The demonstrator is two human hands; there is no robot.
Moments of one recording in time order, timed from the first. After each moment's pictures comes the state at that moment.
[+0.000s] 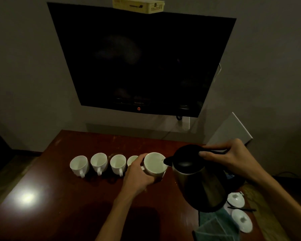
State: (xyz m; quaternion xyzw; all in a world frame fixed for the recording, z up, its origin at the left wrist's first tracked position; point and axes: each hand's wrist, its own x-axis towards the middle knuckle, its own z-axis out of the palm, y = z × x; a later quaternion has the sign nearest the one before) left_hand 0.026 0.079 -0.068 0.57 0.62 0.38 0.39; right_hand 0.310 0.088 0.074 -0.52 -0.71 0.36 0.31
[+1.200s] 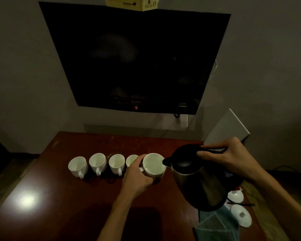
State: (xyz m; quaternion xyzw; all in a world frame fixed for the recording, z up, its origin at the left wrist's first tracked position) left_hand 0.031 0.072 -0.070 0.56 0.62 0.39 0.39; right_hand 0.314 0.084 0.071 -0.56 -0.70 0.34 0.28
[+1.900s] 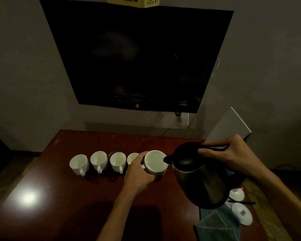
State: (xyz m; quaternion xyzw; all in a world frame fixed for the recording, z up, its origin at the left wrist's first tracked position) left_hand 0.030 0.071 -0.066 0.56 0.61 0.41 0.39; right_hand 0.308 0.082 0.076 -0.56 -0.70 0.34 0.28
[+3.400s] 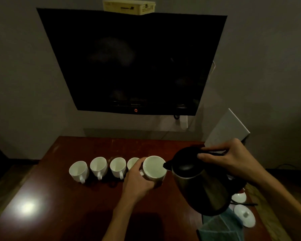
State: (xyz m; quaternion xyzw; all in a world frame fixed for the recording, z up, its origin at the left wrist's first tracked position) left_hand 0.027 0.066 -0.069 0.56 0.61 0.41 0.39; right_hand 0.305 0.074 0.078 -0.58 -0.69 0.34 0.27
